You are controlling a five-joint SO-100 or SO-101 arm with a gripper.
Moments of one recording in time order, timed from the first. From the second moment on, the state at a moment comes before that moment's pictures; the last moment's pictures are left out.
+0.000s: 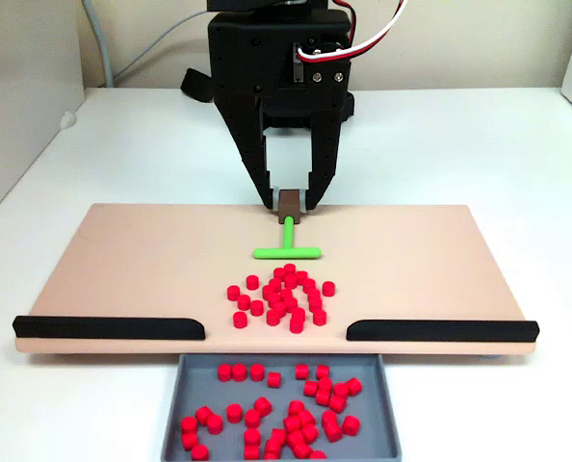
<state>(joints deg) 1.3 101.4 122.8 63.2 -86.8</state>
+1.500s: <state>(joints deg) 1.1 94.8 112.6 65.0 -83.0</state>
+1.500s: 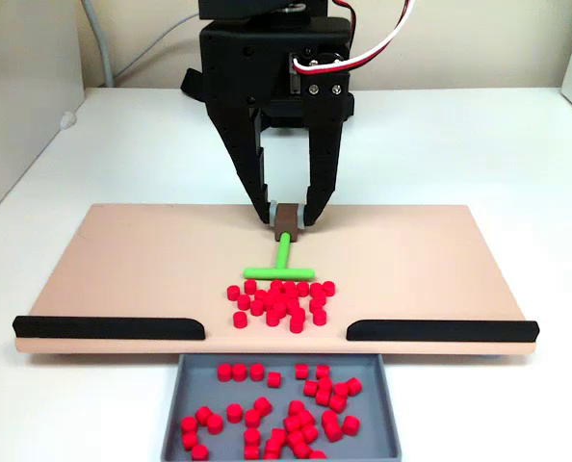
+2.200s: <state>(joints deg) -0.7 106.6 105.8 83.1 -82.4</state>
